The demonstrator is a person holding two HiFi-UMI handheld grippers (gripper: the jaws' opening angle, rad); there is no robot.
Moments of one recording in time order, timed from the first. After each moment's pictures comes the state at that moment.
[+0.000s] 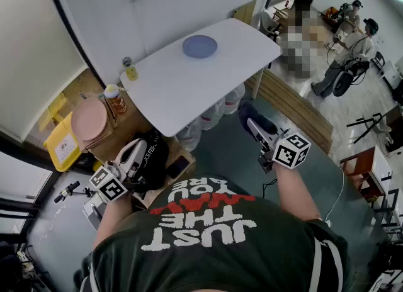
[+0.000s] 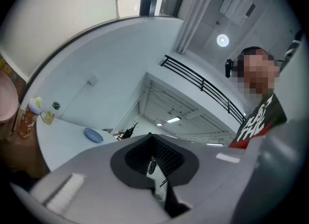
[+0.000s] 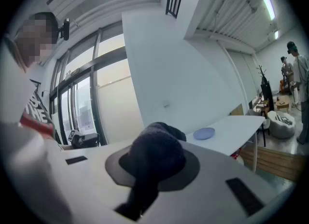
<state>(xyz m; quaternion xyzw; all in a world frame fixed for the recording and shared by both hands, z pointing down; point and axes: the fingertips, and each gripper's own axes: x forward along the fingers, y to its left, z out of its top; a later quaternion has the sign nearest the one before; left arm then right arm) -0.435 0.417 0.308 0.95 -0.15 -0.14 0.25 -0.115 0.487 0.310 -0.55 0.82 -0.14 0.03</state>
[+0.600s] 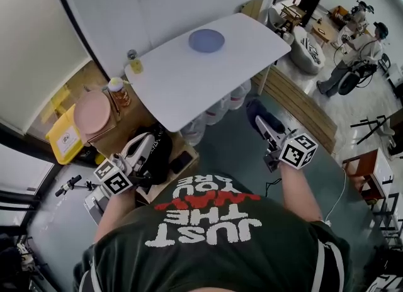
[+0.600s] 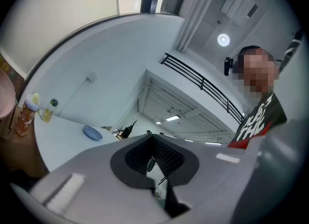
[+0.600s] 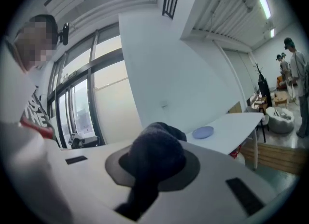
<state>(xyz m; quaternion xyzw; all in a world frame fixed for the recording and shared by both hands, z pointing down) -0.422 0.413 0.312 0.95 -0.14 -0.13 0.25 -0.104 0.485 0.312 -0.56 0.81 -0.15 0.05</state>
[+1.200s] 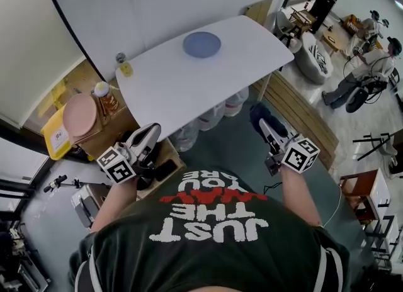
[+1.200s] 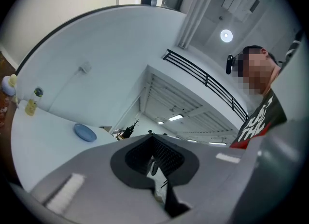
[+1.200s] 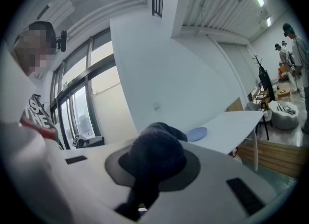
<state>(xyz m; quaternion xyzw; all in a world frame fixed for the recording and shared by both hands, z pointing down) -0.271 0.374 0.319 0.95 -0.15 -0.13 0.25 0.034 0.448 0.329 -0.54 0.82 -0.17 0.07</state>
